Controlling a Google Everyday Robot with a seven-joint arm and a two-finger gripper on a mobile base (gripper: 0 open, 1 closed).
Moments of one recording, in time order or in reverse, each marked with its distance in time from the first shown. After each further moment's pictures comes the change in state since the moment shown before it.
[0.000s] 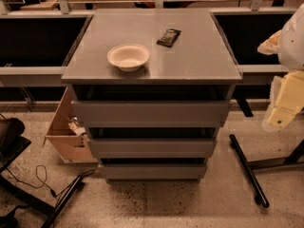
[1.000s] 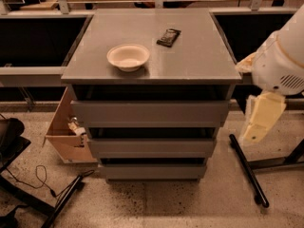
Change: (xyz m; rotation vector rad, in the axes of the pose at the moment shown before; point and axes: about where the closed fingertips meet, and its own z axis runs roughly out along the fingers) arm -0.017 0.017 0.045 -0.052 -0.059 -0.030
